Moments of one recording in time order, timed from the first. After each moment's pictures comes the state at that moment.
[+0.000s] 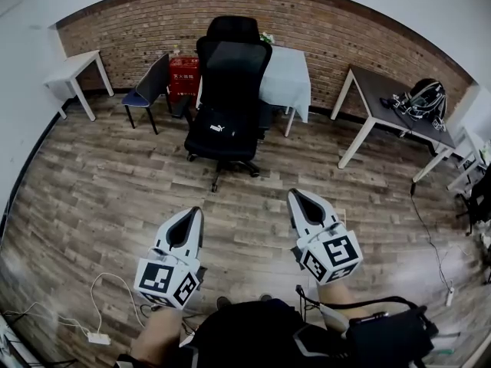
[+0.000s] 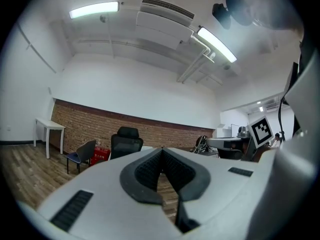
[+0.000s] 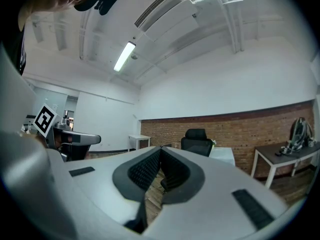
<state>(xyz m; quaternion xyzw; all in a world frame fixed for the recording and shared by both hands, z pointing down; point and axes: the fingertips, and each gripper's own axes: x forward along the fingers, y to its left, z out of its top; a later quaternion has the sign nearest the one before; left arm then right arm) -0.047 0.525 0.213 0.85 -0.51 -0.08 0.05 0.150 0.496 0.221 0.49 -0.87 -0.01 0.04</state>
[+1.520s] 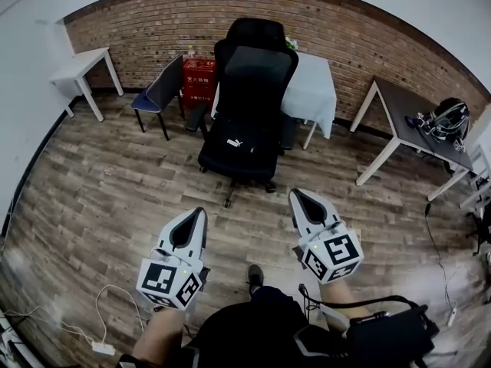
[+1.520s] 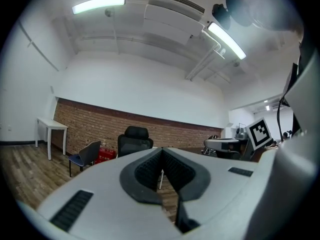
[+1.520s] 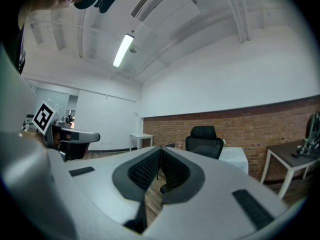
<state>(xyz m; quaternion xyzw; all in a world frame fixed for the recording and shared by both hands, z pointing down) -0.106 0.374 0.225 0.84 -0.53 -0.07 0.06 0.086 0.330 0.238 0.46 -0.88 0.00 0.05</state>
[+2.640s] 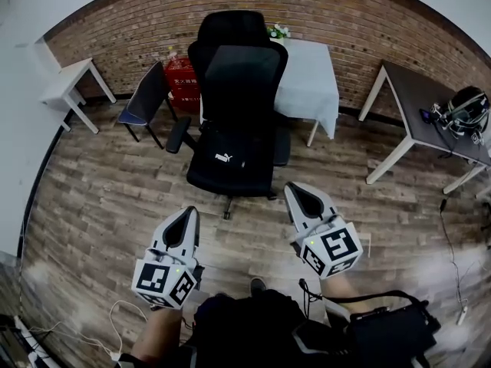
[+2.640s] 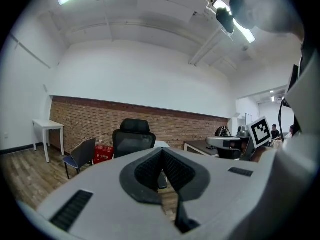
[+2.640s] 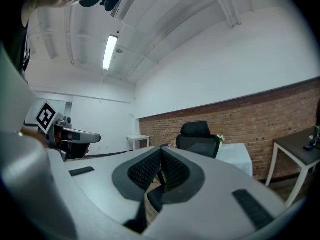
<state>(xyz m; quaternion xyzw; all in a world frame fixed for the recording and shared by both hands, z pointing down) -0.026 0.171 0.231 0.84 -0.54 -0.02 0.07 0.168 0.129 0.254 0.45 -0.89 0.03 0.03</state>
